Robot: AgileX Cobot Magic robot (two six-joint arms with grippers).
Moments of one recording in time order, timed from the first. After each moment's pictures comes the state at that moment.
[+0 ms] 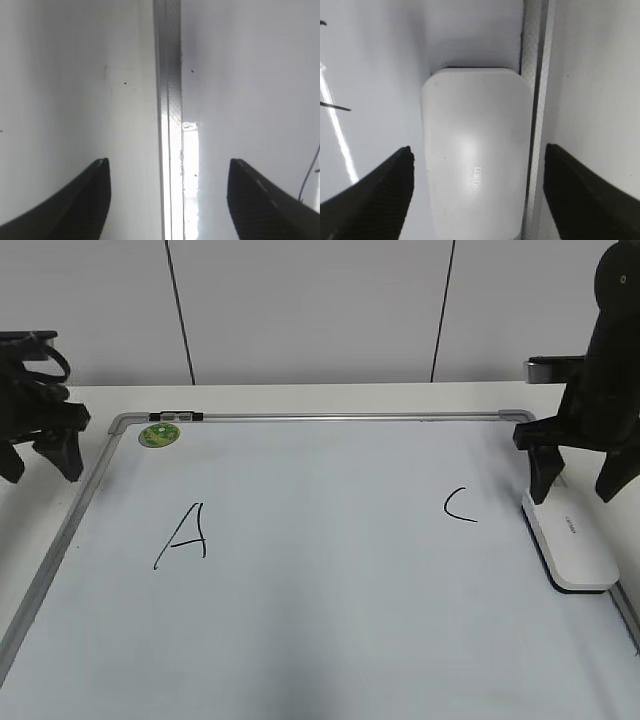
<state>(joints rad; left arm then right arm) -0.06 1.96 -1.46 -0.05 0.97 -0.05 0.06 2.05 -1.58 -0.01 1.20 0.06</state>
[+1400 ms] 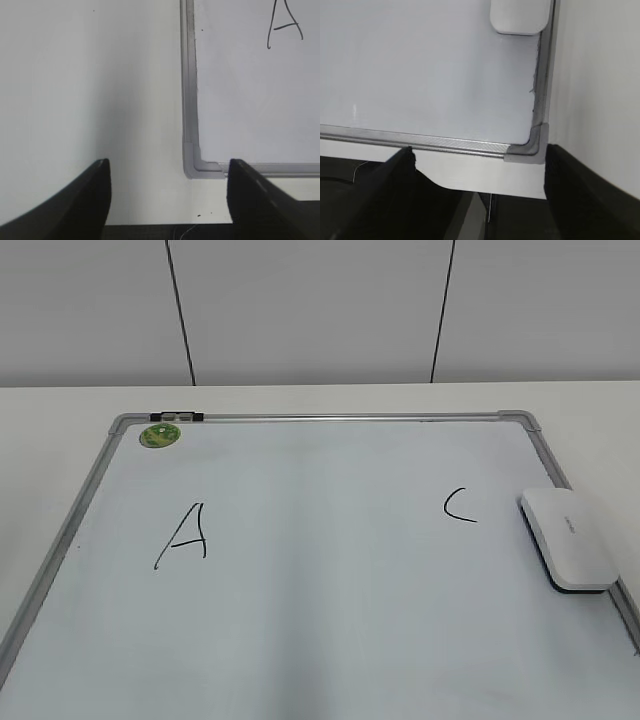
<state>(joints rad) -0.06 0.67 -0.65 0.03 1.01 -0.10 0.27 0.91 -0.73 0.00 1.05 0.16</state>
